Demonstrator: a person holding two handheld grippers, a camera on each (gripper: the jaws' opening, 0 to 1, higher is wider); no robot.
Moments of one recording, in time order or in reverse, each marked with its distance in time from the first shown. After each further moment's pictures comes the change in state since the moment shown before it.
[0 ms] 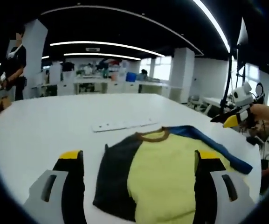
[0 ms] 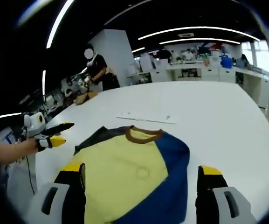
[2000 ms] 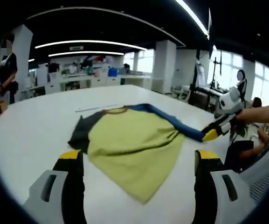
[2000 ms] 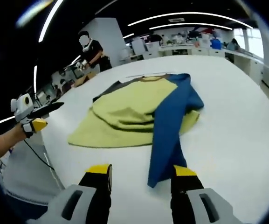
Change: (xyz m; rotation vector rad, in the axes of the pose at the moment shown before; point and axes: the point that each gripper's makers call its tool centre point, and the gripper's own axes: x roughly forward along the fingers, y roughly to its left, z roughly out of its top) left arm -0.142 -0.110 -0.068 0.079 0.068 -0.119; right arm -0.094 0.072 -0.183 0.094 0.147 -0.101
